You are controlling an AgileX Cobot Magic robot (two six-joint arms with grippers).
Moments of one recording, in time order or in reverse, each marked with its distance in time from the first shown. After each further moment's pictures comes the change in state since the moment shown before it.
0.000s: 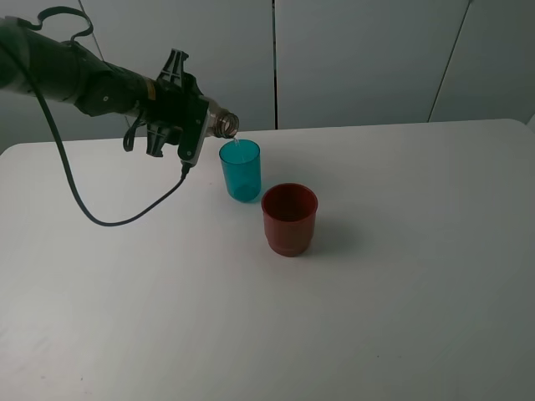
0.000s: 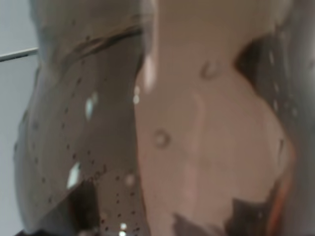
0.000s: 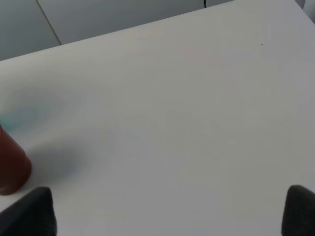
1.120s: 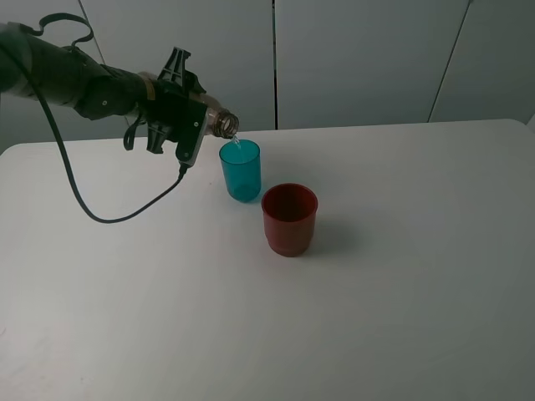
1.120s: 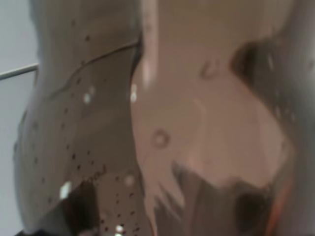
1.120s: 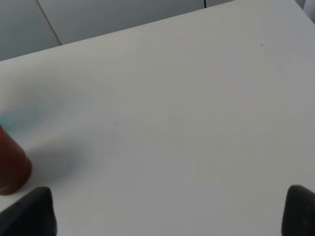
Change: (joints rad) left arm 0.012 0.017 0.000 0.014 -0.086 0.066; right arm 0.000 0.000 0.000 0.000 0.000 0.000
